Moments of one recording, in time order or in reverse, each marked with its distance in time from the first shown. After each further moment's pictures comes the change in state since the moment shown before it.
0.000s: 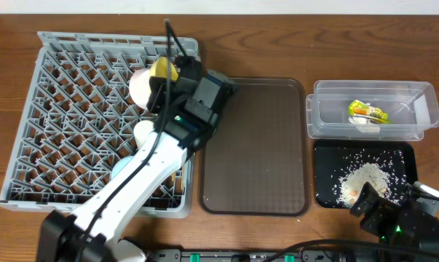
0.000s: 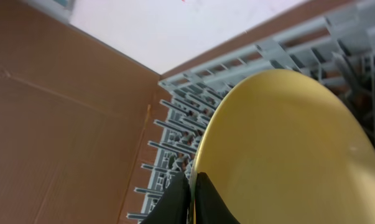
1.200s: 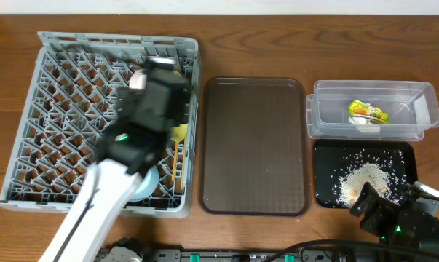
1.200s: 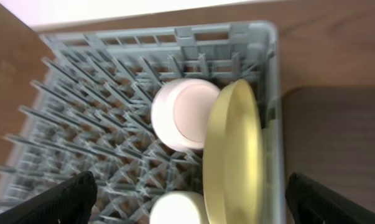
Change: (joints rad) left arm 0.194 -0.291 0.001 -0.176 0.669 -0.220; right arm 0.000 0.000 0.000 0.000 0.000 0.000
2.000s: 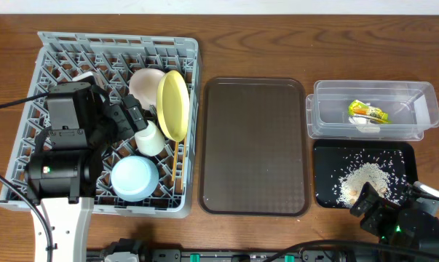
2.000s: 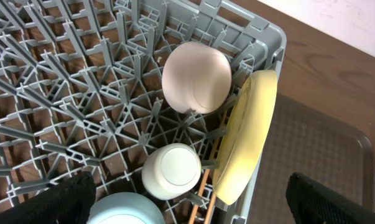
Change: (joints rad) left arm 0.419 -0.157 0.002 -0.169 0.470 -0.154; right arm 0.000 0.000 0.000 0.000 0.000 0.000
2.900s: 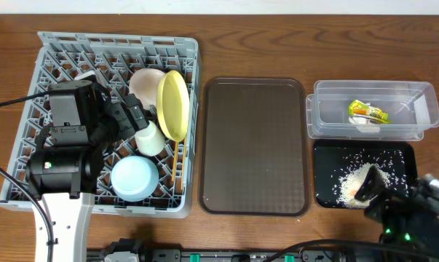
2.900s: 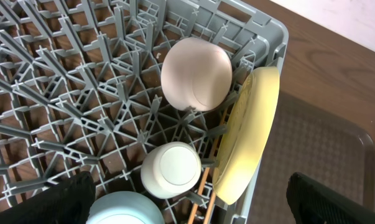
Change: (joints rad) left arm 0.000 0.019 0.000 0.000 0.008 0.000; right arm 0.001 -0.038 -0.021 0.295 -0.022 -0.052
